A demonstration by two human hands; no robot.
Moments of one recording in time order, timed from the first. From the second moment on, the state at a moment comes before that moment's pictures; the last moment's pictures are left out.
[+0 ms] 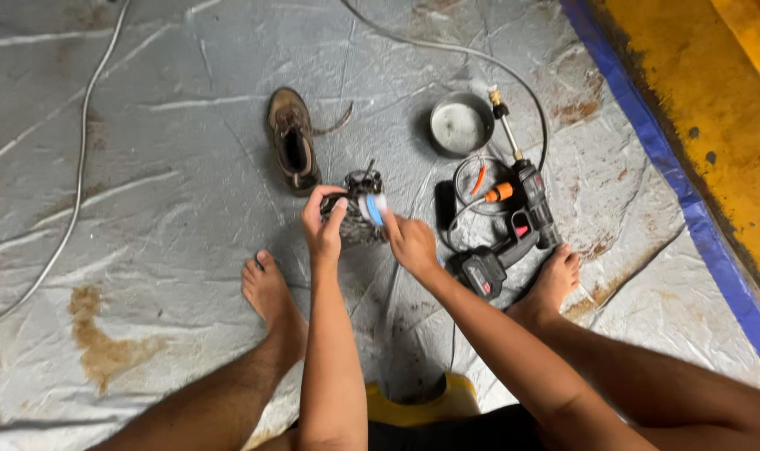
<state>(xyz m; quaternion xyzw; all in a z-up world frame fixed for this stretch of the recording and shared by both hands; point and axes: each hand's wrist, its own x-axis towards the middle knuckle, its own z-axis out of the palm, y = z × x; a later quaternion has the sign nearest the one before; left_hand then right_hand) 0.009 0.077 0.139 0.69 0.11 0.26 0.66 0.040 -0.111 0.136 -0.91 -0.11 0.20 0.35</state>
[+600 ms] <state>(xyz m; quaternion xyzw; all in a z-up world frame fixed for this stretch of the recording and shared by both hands) 0.015 0.058 0.133 0.72 0.09 0.27 0.63 0.058 -0.158 0.081 -0.93 -0.11 0.19 0.29</state>
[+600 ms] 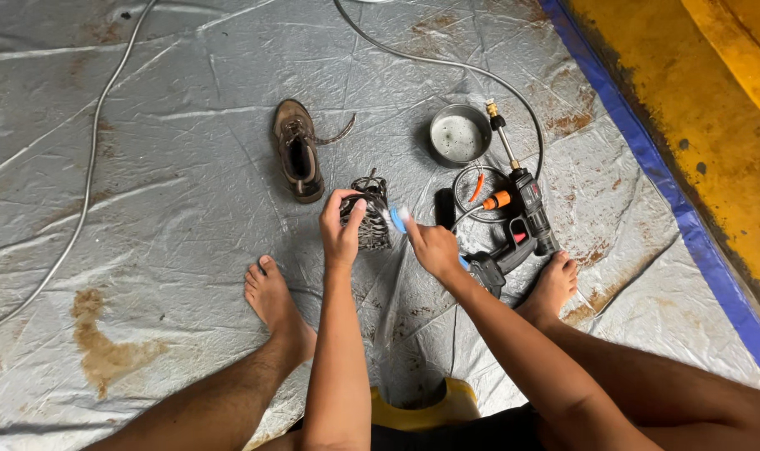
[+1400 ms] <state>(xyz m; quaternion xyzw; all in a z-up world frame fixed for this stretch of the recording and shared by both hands) 0.031 -0.023 0.125 0.71 0.12 0.26 0.64 0.121 -0.117 0.293 -0.92 -0.31 0.20 -0.09</state>
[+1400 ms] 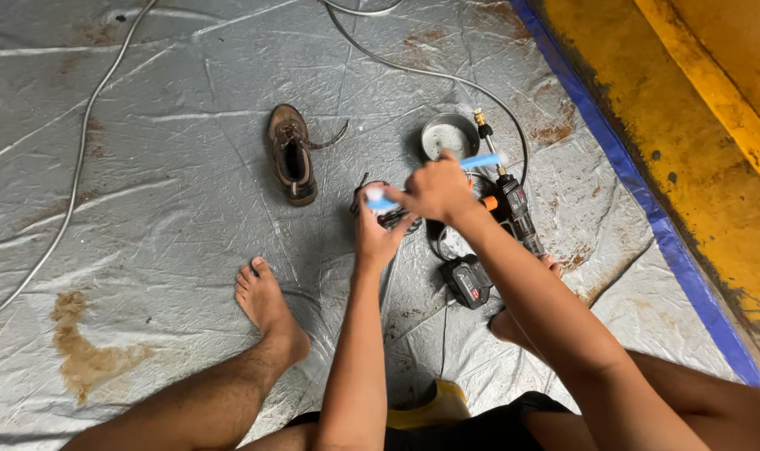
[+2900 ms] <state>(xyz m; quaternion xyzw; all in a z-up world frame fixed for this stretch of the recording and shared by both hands) 0.030 -0.003 0.134 0.79 0.08 0.21 0.57 0.098 -0.187 0.128 -0.91 0.01 0.17 0.38</state>
